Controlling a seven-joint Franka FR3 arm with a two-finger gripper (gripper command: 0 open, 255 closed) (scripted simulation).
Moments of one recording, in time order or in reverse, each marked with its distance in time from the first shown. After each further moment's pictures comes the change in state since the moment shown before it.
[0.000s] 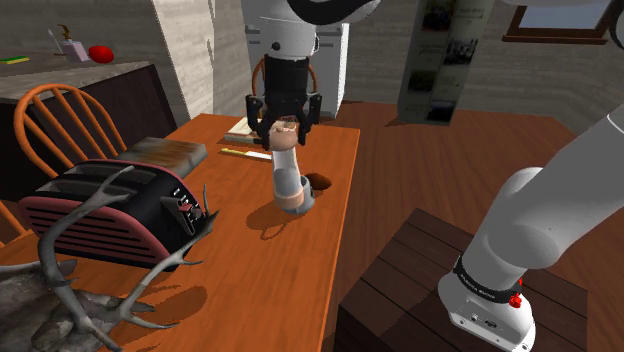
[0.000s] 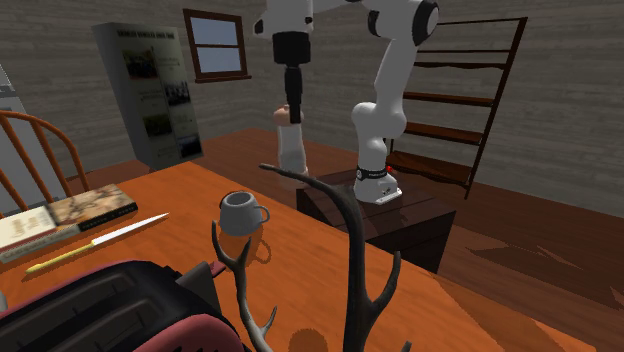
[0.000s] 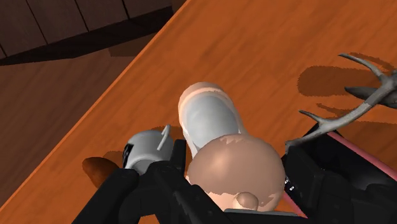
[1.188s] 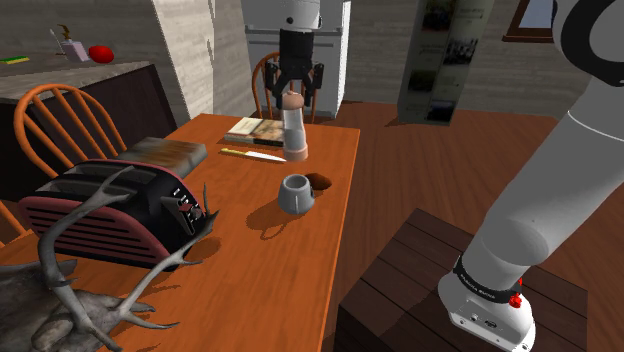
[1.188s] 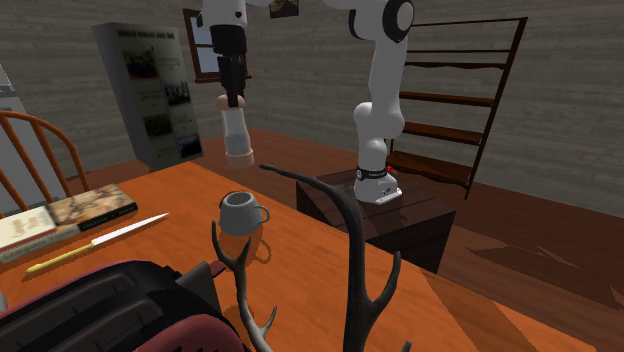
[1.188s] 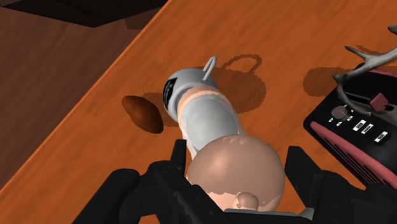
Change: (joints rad) arm -0.114 0.212 -0.145 0.248 -0.084 -0.080 -0.225
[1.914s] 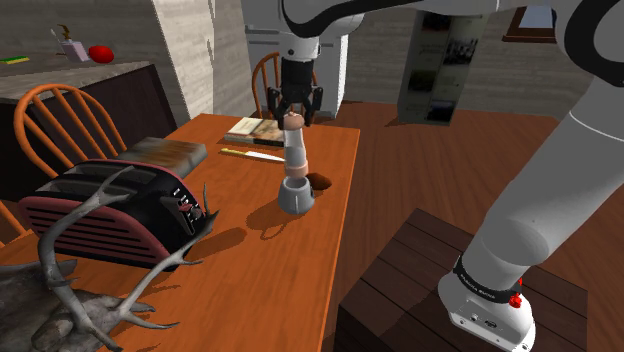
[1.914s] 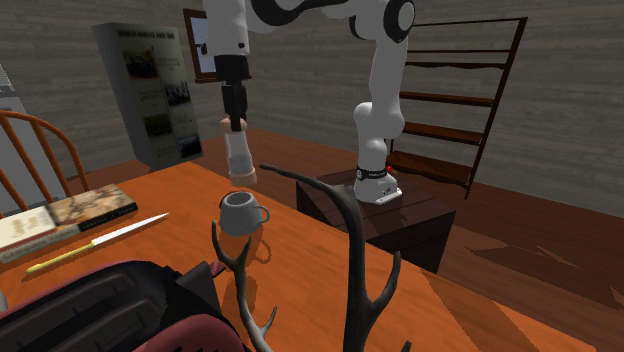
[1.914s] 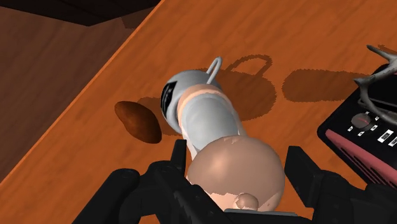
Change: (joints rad) arm 0.002 -0.008 0.003 -0.154 0.006 0.145 -0.017
